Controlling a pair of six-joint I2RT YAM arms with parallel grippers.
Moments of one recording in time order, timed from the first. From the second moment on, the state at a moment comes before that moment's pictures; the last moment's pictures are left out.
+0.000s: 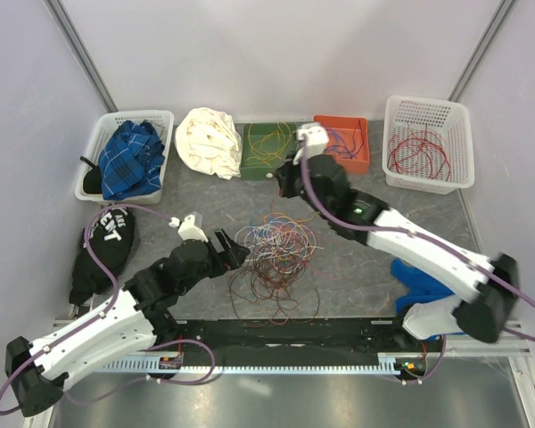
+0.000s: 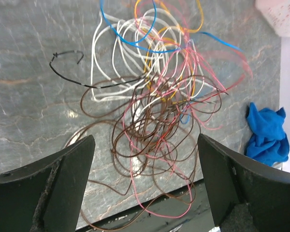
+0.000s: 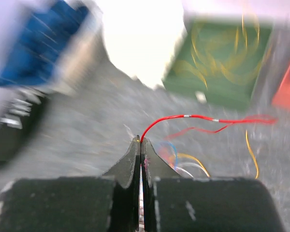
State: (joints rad) left arm -0.86 0.63 0.45 -0.38 -0.30 -1.01; right arm 0.85 1.46 1.24 -0.10 0.34 0.40
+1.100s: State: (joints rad) left arm -0.92 1.01 0.38 1.10 0.15 -0.44; right arm 0.87 1.15 1.66 -0.44 0.21 0.40
